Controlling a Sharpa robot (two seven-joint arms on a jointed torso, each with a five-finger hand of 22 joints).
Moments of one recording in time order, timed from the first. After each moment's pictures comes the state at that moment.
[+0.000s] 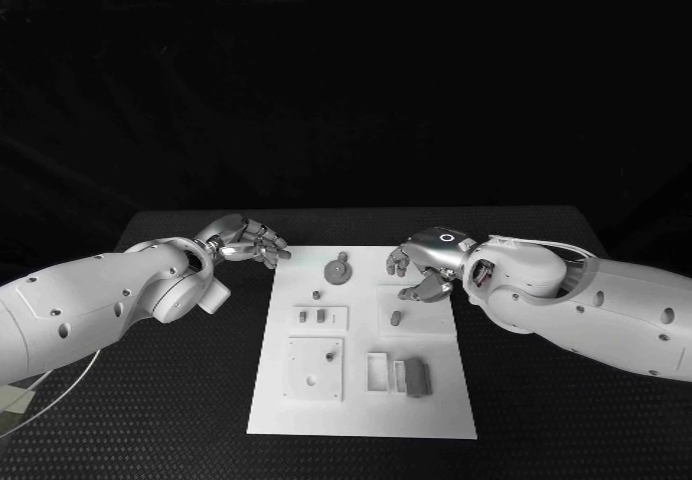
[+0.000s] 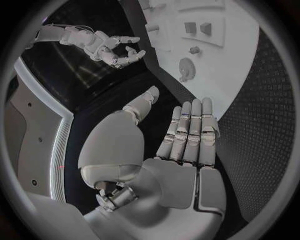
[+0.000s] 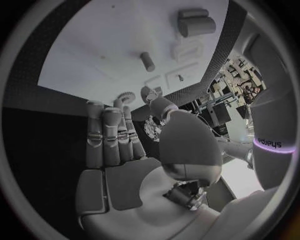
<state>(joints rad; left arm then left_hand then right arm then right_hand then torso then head) 1.26 -0.84 -0.12 1.30 -0.60 -0.20 0.12 1.09 -0.17 0.50 -0.21 0.05 0.79 0.20 0.27 0.54 1.03 0.16 0.07 0.27 0.83 0.14 0.51 0.51 0.06 0.93 0.04 0.07 0.92 1.26 -0.81 -0.12 1.53 -1.74 -0.19 -0.07 1.10 -0.21 0.58 -0.23 0.05 0.86 0.17 0.20 0.62 1.14 0.11 0.08 0.26 1.23 -0.01 1.11 0.85 0.18 1.18 -0.02 0.80 1.31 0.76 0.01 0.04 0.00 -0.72</state>
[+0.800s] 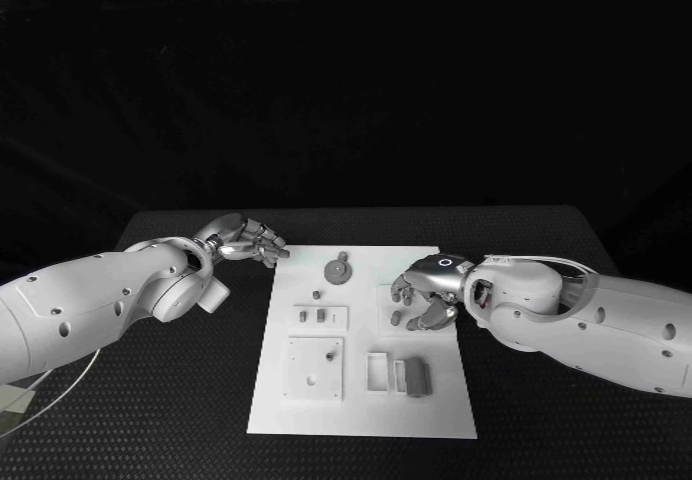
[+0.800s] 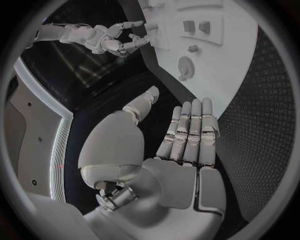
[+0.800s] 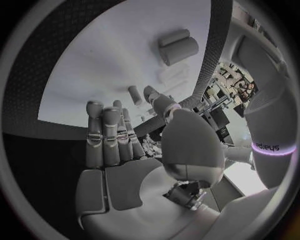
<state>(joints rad) 1.26 -0.84 -0.12 1.29 -0.60 -0.19 0.12 1.09 -0.17 0.50 -0.21 0.05 0.79 0.20 0.28 0.54 1.03 0.16 0.07 0.27 0.83 0.14 0.50 0.51 0.06 0.93 0.04 0.07 0.92 1.24 -0.81 -0.15 1.56 -1.73 -0.08 -0.07 1.11 -0.25 0.60 -0.17 0.05 0.80 0.18 0.19 0.62 1.10 0.12 0.07 0.24 1.21 0.01 1.11 0.85 0.17 1.16 -0.01 0.79 1.31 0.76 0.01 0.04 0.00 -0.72</state>
